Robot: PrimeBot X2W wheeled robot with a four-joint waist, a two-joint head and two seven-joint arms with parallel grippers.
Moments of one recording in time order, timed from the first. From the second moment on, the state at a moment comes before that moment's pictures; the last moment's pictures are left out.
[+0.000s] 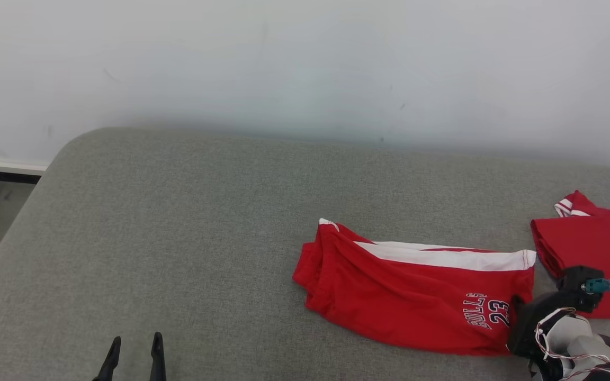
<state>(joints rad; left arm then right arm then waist) 0.00 0.05 0.05 0.34 -0.17 -0.13 -0.26 -0.59 -0.28 0.33 1.22 0.71 0.13 0.01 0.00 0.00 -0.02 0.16</state>
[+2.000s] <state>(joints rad) -0.05 0.05 -0.07 0.39 -0.16 -0.12 -0.26 -0.78 -0.09 0.76 1.07 1.06 0.13 -0.23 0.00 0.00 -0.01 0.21</state>
